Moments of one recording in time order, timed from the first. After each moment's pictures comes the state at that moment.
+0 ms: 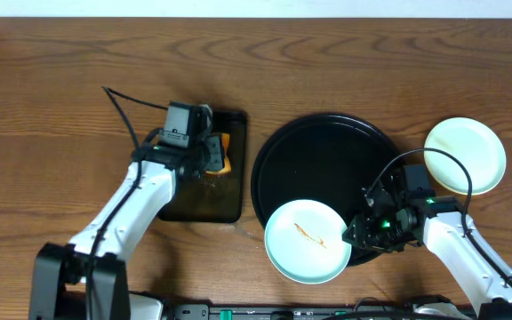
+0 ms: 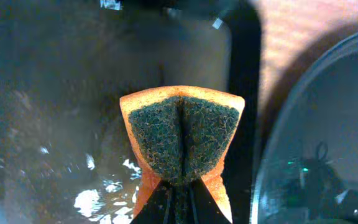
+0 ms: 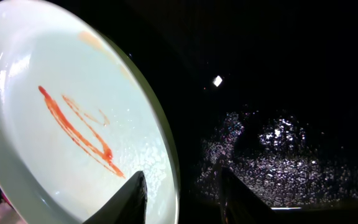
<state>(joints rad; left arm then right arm) -0.24 1.52 0.92 -0.45 0.16 -0.34 0.12 1.31 0.55 -0.75 -0.51 0.23</state>
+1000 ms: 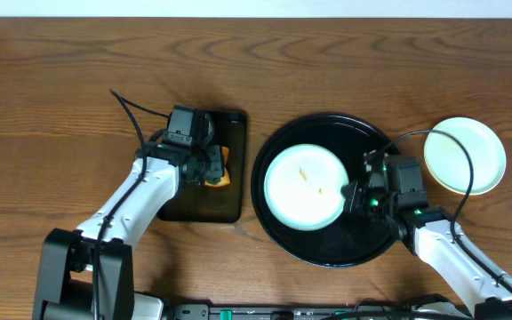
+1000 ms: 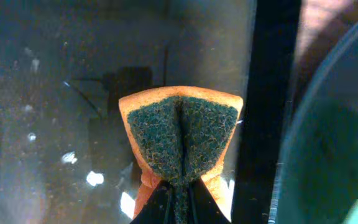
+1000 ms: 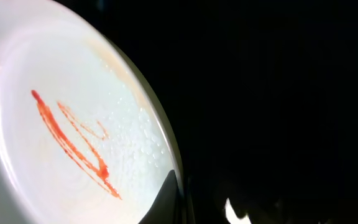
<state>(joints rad) -0.24 1.57 0.93 -0.53 0.18 -0.34 0.20 1.31 0.46 -0.10 -0.32 0.45</state>
